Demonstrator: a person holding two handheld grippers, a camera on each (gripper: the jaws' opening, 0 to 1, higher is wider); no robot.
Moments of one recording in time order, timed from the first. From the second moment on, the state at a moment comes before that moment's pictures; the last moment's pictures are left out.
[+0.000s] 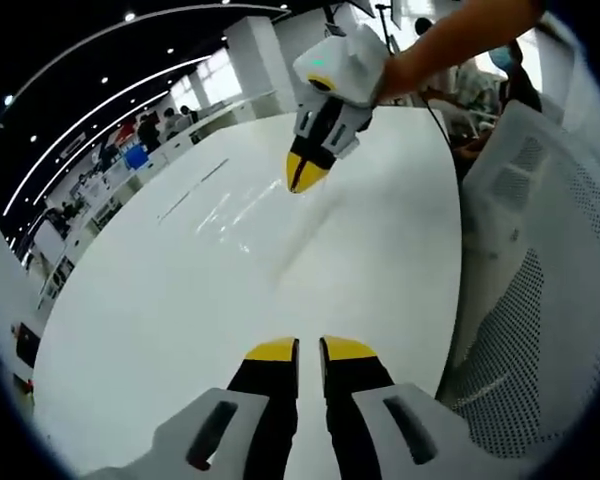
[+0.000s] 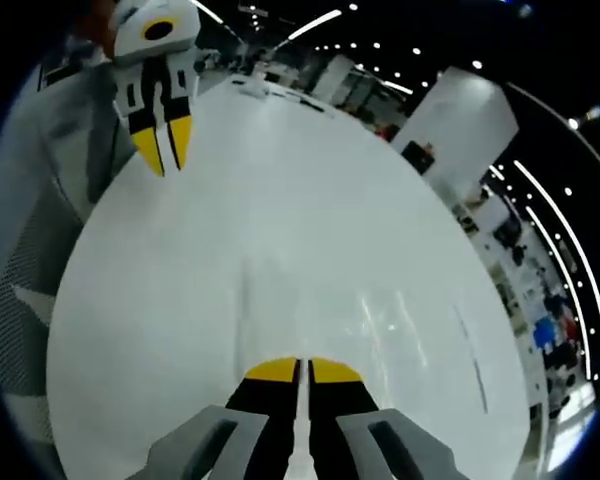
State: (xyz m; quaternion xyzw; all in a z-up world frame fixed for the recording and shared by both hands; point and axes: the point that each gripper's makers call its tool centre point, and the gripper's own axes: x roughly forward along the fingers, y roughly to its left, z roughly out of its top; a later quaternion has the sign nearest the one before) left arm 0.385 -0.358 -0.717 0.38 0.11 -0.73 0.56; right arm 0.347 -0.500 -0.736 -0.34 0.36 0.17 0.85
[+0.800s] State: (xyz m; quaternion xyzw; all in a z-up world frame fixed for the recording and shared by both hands) left arm 0.397 -0.345 -0.721 0.36 0.13 -0.71 0.59; right arm 0.342 -0.500 -0.718 -0.11 0.31 0.11 0.94
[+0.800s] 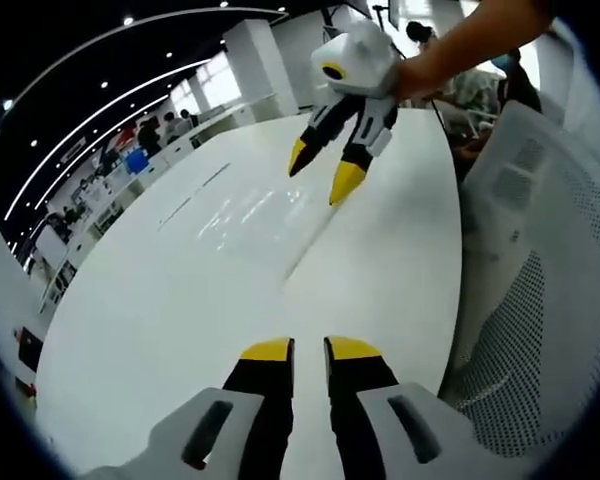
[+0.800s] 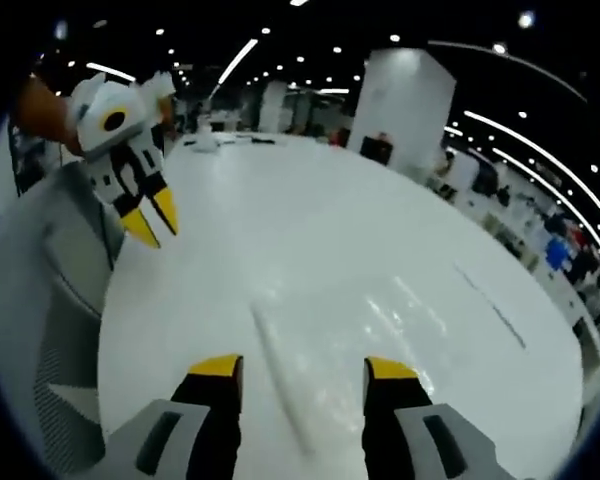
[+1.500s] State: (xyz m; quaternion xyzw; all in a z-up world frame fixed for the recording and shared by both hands) left arm 0.403 -0.344 -0.726 0.33 0.19 -0.68 0.63; right arm 0.297 -0.484 -0.707 -0.01 0.29 0.04 0.96
